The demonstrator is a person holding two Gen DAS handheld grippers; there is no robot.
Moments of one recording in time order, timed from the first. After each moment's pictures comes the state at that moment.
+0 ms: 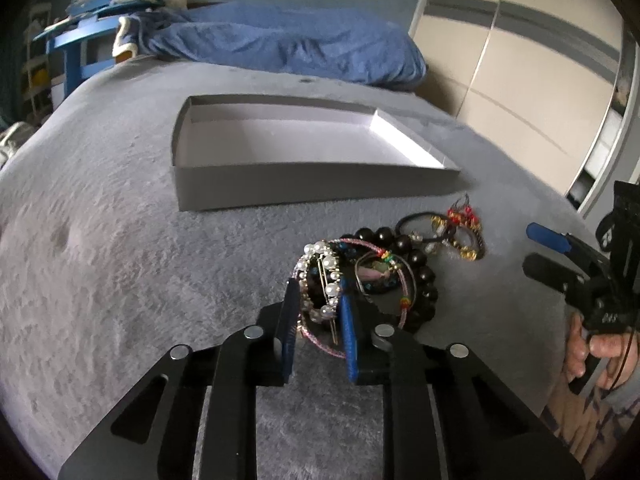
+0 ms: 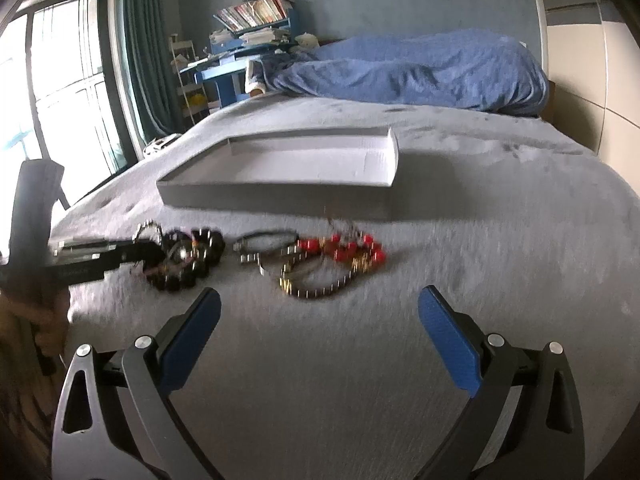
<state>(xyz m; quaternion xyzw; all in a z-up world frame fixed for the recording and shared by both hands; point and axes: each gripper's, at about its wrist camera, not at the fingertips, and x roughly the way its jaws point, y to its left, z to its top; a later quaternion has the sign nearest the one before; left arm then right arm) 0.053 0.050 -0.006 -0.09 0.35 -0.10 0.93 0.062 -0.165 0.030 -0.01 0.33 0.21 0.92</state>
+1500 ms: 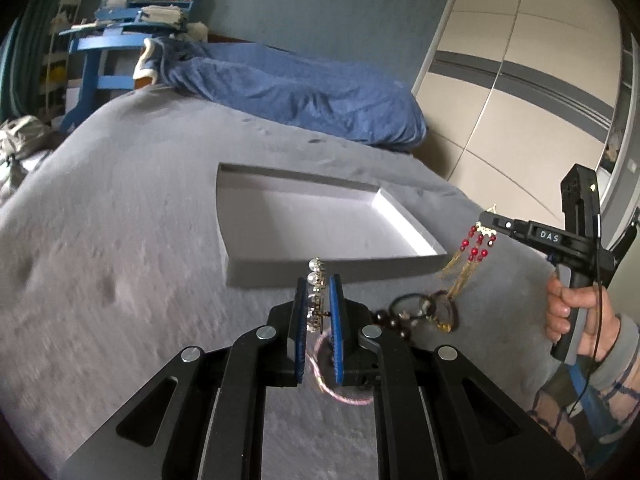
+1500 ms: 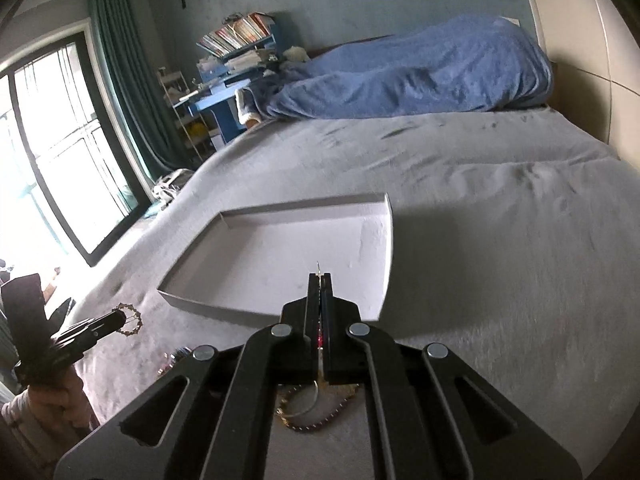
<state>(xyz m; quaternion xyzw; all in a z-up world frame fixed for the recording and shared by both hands) 0.050 0.094 0.053 -0.13 0.28 -0.10 0.94 0.153 -0.182 0.103 0.08 0.35 0.23 0.91</state>
